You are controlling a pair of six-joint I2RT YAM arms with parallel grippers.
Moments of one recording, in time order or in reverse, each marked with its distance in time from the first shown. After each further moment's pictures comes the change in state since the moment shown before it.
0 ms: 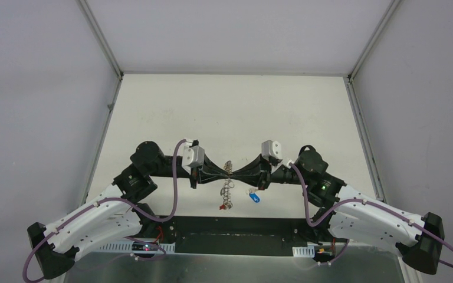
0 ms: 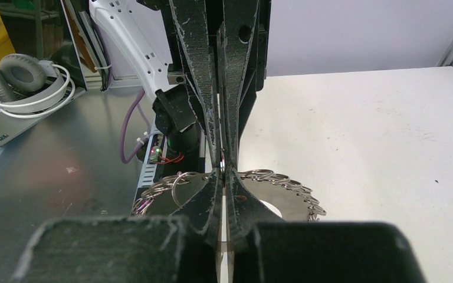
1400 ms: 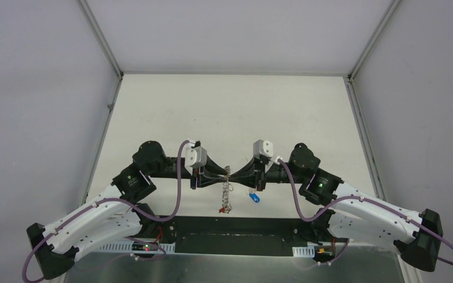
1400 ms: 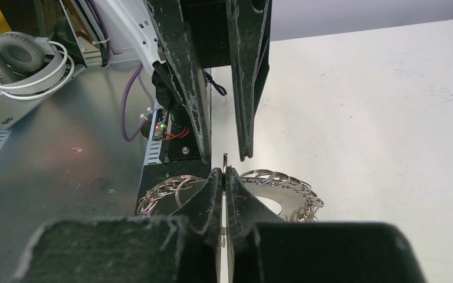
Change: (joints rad) left arm -0.001 -0.005 0.008 -0.109 -0.051 0.039; right arm 0.000 0.044 0.034 -0.114 -0.005 -0.005
